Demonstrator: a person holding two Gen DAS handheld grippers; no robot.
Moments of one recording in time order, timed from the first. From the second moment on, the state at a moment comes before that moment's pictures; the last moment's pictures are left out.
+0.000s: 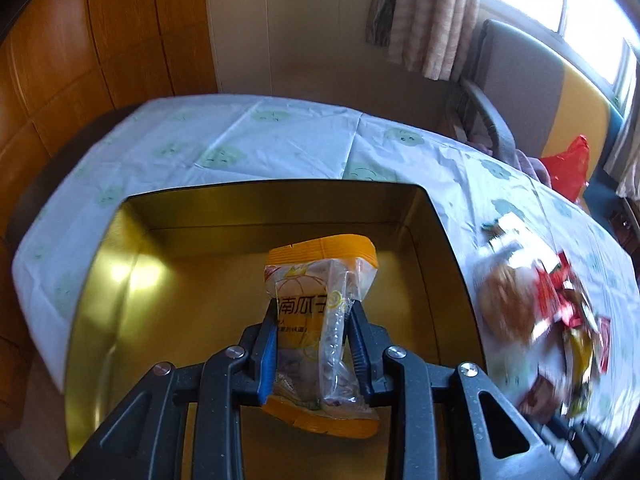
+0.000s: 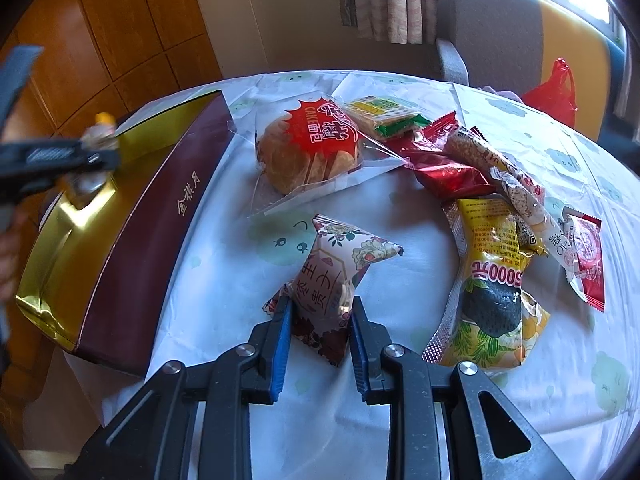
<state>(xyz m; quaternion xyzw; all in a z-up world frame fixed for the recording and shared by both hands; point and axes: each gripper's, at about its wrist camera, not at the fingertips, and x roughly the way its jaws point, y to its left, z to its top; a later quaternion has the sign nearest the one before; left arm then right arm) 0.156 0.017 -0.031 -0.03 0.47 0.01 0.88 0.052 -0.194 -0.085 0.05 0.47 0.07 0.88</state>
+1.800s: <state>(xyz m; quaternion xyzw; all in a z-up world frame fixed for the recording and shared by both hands) 0.030 0.058 -0.008 -0.02 0.40 0.05 0.91 0.029 -0.178 -0.015 0.05 0.41 0.12 0.90</state>
